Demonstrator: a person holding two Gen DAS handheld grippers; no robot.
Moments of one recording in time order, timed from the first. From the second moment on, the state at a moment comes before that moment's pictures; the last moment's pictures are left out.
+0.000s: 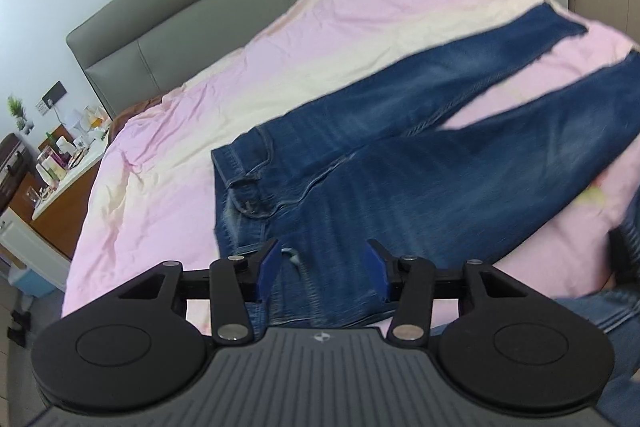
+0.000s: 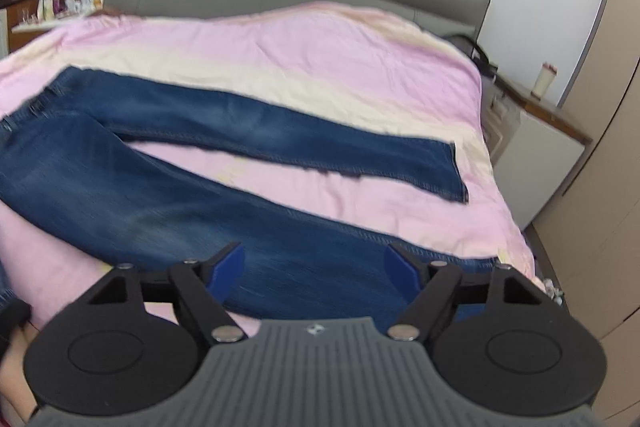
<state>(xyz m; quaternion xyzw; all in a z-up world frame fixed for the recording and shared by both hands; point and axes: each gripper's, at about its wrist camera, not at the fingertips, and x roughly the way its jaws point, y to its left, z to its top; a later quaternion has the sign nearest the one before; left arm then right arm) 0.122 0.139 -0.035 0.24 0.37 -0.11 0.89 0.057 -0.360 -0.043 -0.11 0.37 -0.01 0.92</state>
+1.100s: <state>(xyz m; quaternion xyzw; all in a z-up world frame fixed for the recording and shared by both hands) 0.211 0.162 -0.208 0.43 0.54 -0.14 0.71 0.115 -0.521 -0.210 -0.39 0.54 0.04 0.74</state>
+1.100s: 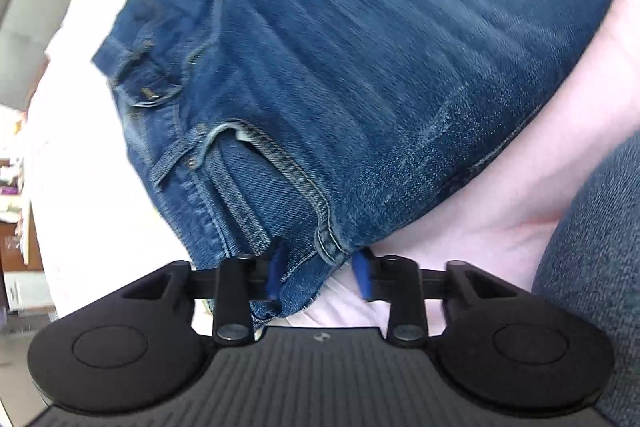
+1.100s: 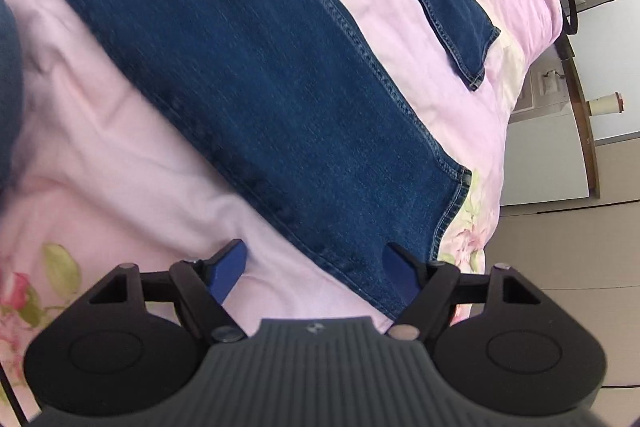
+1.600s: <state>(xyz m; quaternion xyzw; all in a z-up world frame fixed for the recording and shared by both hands) 0.193 0.159 -0.120 0.29 0.44 -0.04 0.85 0.115 -0.506 -0.165 -0.39 0.46 -0.08 0.80</state>
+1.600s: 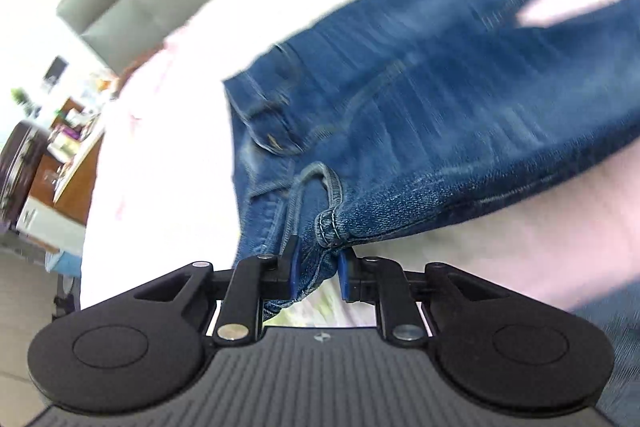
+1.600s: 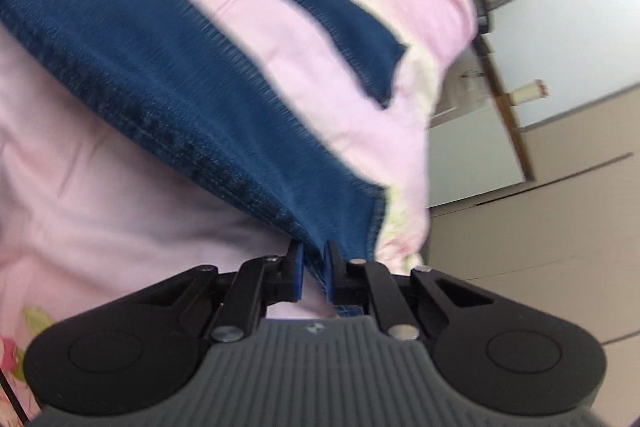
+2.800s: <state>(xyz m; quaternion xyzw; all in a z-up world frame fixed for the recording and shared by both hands) 0.489 0.113 -0.171 0.32 0.48 0.04 0.82 0.537 -0.491 -0.201 -0.48 0.47 -0.15 0.73</state>
